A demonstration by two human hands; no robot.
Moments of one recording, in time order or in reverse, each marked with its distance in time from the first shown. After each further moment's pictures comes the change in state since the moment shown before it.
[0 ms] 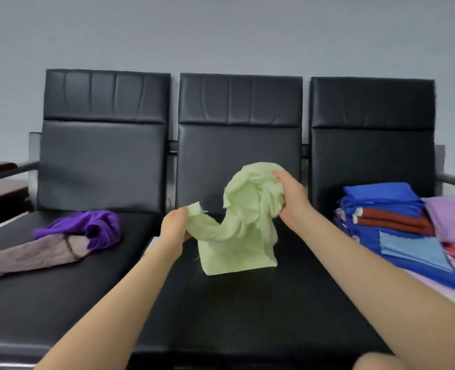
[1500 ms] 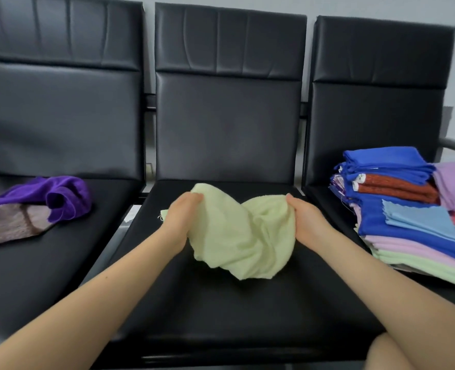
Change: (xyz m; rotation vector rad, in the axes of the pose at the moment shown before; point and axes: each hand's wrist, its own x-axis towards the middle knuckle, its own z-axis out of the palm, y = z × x) left_hand 0.006 -0.054 0.029 0.171 -0.162 -0.065; right_hand 0.010 0.088 -0.095 -0.141 0.128 0.306
